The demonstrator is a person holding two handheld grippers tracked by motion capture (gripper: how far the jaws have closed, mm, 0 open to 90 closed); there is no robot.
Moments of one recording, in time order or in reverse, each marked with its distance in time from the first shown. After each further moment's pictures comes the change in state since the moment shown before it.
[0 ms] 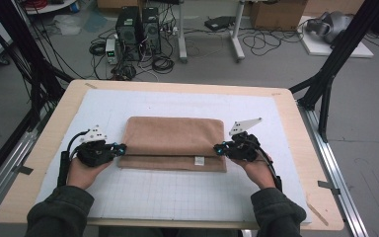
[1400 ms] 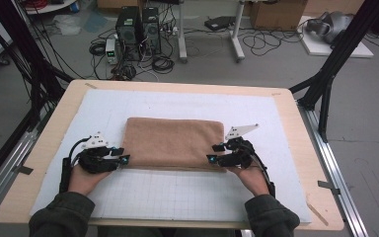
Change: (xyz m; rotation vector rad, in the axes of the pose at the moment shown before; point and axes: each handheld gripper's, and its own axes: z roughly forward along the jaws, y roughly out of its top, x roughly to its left) left arm -0.007 -0.015 0.006 0.005 -0.017 -0.046; right arm 0.010 -0.010 0.017 -0.050 0.024 0.071
